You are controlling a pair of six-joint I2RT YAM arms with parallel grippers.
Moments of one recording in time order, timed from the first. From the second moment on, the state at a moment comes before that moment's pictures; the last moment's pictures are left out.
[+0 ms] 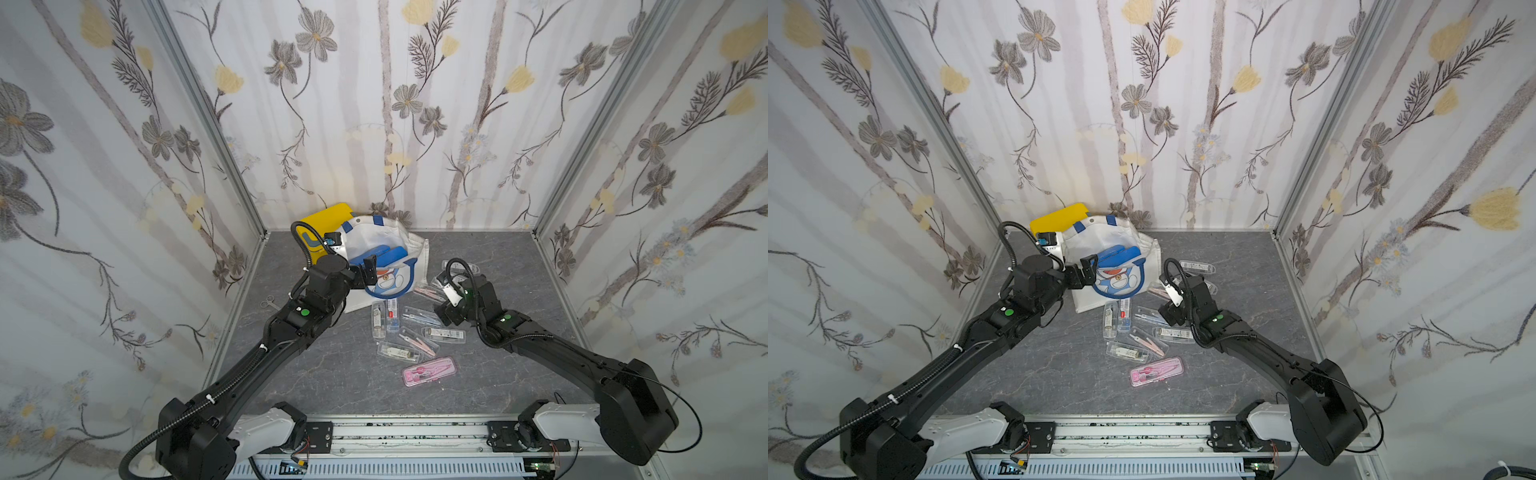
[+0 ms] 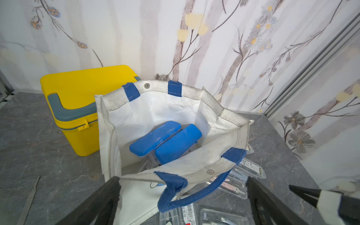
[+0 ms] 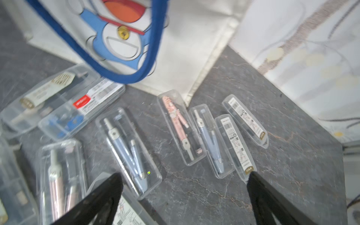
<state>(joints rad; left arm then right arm) -0.54 1.13 0.96 -0.11 -0.21 -0.43 0.60 1.30 0.76 -0.10 0.13 -0.35</state>
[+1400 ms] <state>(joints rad) -0.46 0.89 0.69 -0.19 -0.37 -0.58 0.88 1.54 0.85 -0.62 -0.21 -0.96</state>
